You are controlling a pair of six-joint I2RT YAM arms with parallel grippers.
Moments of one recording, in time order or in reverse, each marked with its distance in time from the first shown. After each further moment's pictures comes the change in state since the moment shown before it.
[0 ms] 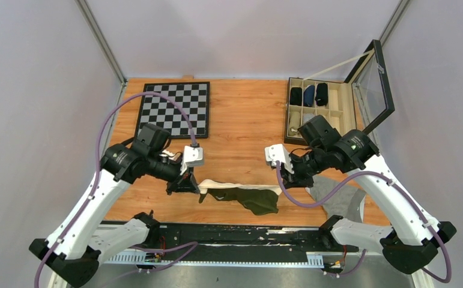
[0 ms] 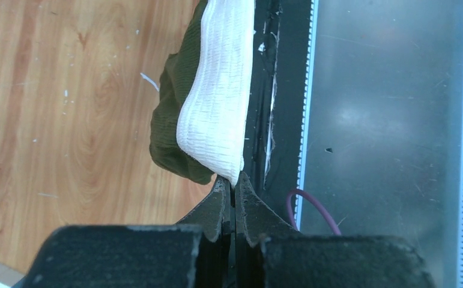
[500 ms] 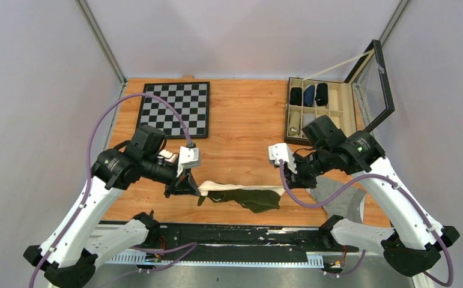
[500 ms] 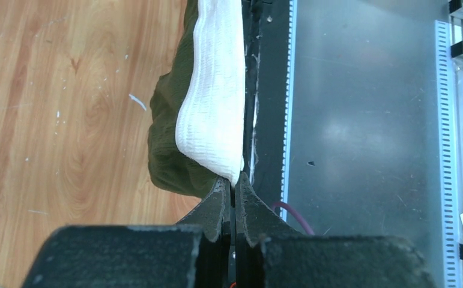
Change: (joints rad) left arm -0.034 -0.008 0.027 0.022 0.039 -0.084; right arm -0.013 -0.013 0.005 -0.027 0.006 0.031
